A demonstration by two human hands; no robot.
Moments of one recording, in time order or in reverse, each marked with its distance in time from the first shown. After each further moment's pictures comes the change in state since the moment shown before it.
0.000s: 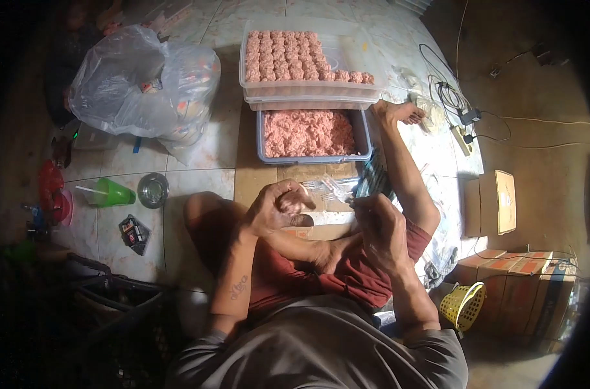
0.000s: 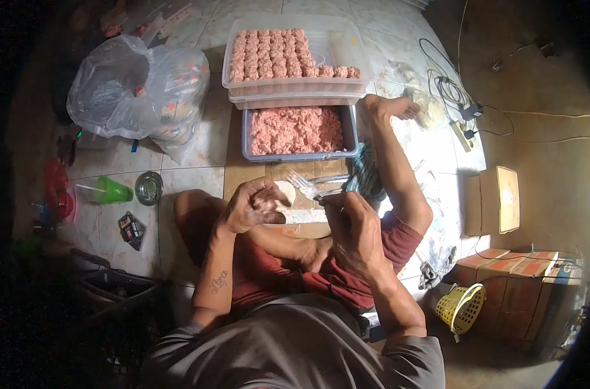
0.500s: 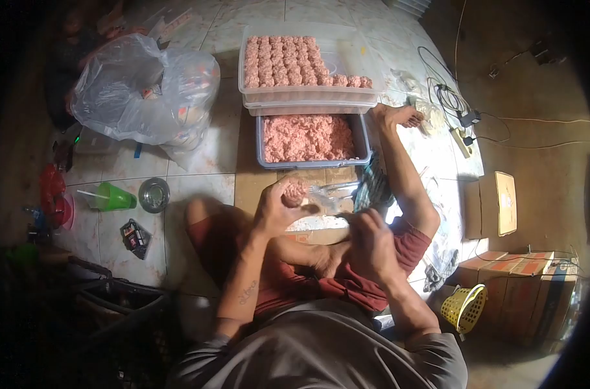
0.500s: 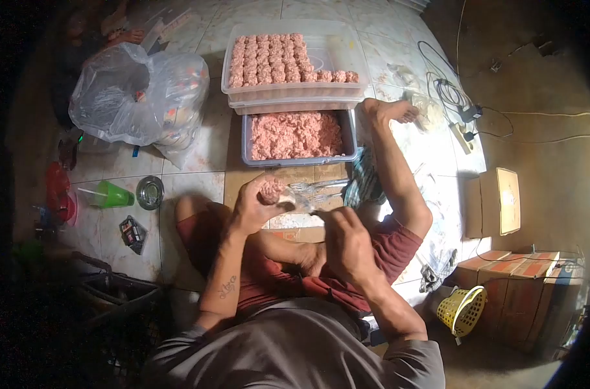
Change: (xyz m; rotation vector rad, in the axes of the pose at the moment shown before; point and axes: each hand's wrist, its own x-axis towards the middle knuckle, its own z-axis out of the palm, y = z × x) left_hand 0.009 -0.014 0.014 0.133 0.253 -0.094; right_hand -0.023 0.022 0.013 -0.132 -0.094 -0.082
